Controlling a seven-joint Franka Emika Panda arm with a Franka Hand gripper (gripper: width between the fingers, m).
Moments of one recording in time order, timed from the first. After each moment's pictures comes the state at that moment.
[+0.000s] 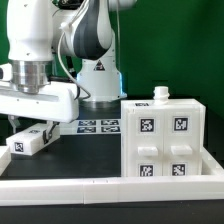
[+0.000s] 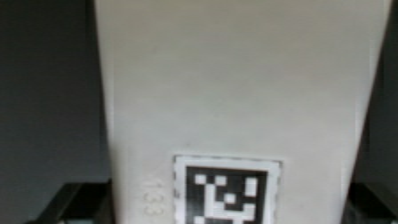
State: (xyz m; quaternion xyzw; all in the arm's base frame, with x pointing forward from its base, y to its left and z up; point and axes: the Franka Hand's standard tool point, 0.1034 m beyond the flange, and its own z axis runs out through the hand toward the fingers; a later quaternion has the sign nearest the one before) arm 0.405 -0.169 0.017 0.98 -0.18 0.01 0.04
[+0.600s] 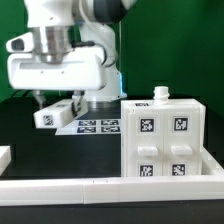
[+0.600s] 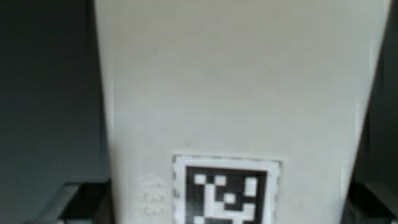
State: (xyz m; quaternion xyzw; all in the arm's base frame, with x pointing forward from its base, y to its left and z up) arm 0.445 -0.085 0.097 0.98 -0.20 0.01 -0.02
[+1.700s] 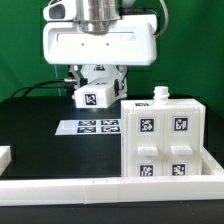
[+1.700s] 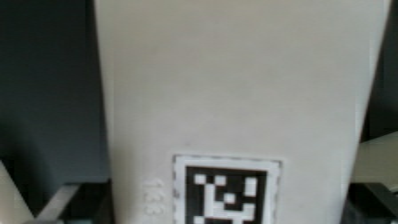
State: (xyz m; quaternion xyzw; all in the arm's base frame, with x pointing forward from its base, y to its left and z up) arm 0.503 -0.021 0.137 0.98 -0.18 -0.02 -0.01
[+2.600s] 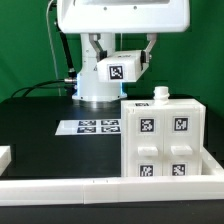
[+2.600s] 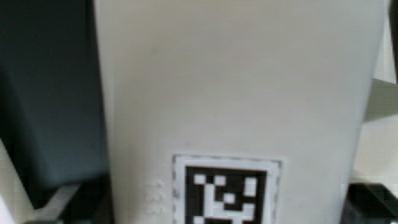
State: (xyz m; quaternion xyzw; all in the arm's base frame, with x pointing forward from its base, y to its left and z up) arm 0.567 0.013 0.192 0.99 -0.15 -0.02 -0.01
